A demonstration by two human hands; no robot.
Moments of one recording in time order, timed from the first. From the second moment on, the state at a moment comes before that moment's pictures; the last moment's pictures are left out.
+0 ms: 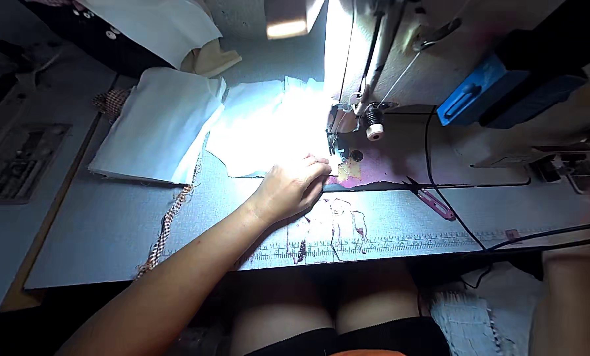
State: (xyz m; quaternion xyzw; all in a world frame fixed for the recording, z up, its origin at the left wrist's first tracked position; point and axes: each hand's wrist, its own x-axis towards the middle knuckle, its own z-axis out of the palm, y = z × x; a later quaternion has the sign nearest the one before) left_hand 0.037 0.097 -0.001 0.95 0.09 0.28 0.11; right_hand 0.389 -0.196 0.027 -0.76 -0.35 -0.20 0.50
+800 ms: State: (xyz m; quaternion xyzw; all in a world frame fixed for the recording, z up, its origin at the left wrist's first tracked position) left_hand 0.039 0.092 0.001 0.96 0.10 0.25 0.07; right_hand 0.395 -0.152 -0.007 -0.82 -0.44 -0.19 0.32
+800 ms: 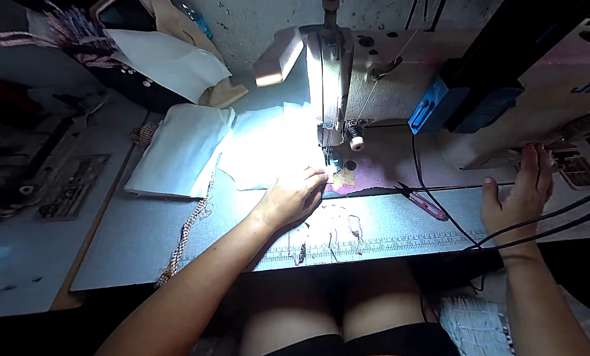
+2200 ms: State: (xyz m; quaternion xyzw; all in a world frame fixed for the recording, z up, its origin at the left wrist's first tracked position) left_hand 0.049 0.119 0.003 0.96 0.13 0.23 0.12; right_hand 0.392 -0.153 -0.008 -0.84 -0.41 -0.21 0.29
